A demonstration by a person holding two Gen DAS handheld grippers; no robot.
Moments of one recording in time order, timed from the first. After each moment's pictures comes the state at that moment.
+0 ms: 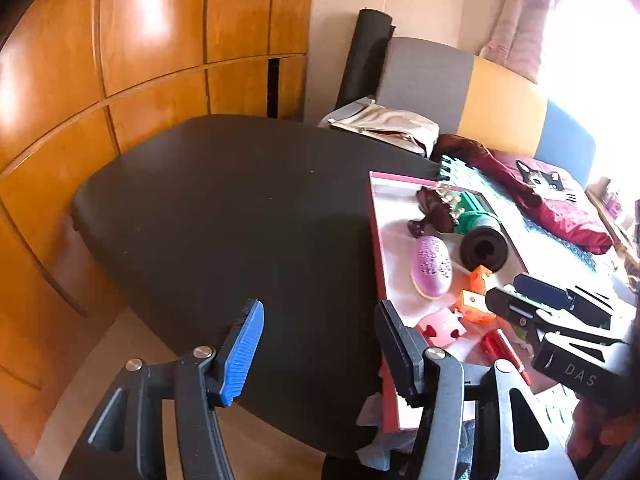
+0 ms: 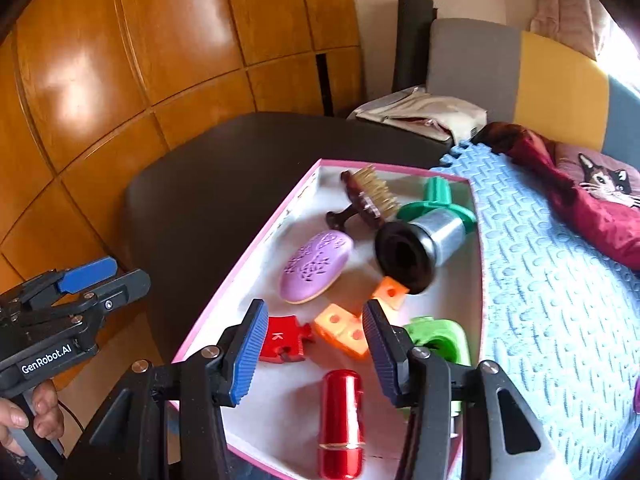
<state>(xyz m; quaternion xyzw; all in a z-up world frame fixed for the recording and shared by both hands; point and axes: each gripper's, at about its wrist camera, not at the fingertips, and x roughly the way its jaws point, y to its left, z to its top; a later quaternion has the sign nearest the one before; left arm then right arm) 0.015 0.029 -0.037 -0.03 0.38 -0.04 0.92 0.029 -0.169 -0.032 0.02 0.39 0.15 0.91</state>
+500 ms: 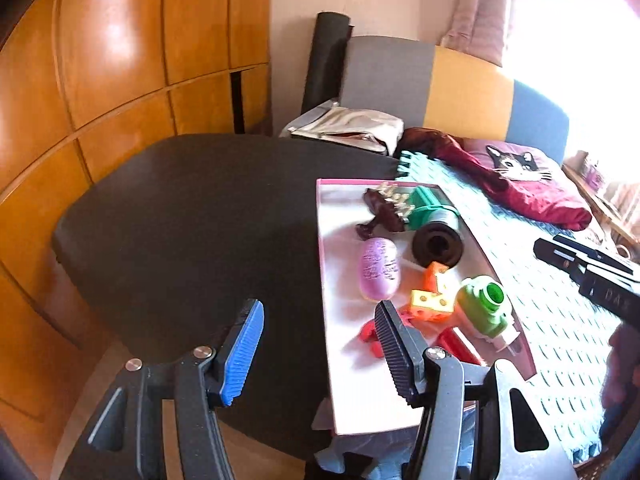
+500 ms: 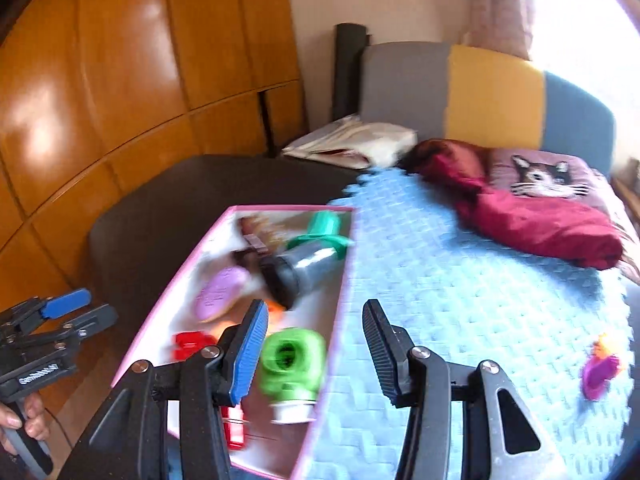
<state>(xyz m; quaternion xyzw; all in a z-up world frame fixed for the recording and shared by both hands) 0.011 -0.015 -0.022 0.01 0.37 -0.09 0.92 0.009 -0.266 -0.001 0.05 0.35 0.05 0.93</state>
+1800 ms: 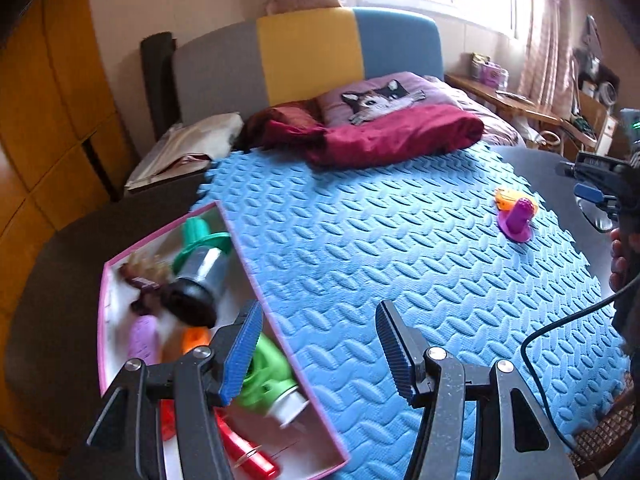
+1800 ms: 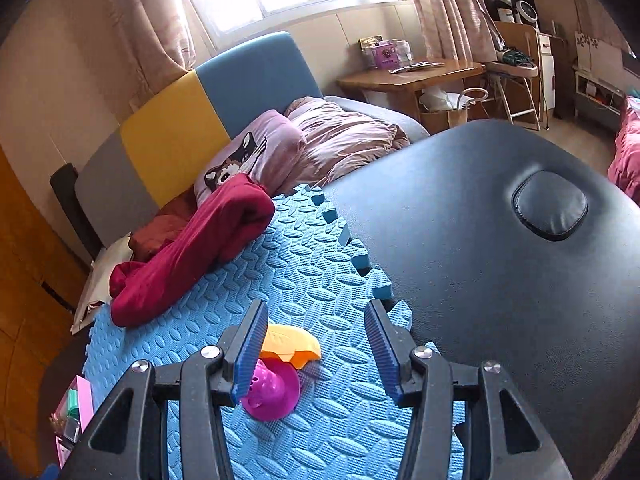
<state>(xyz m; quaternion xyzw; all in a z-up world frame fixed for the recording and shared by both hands) 0.015 -0.238 -0.023 0.17 0.37 -0.27 0.87 -0.099 -0.576 -0.027 0.32 0.27 -0.32 0.85</state>
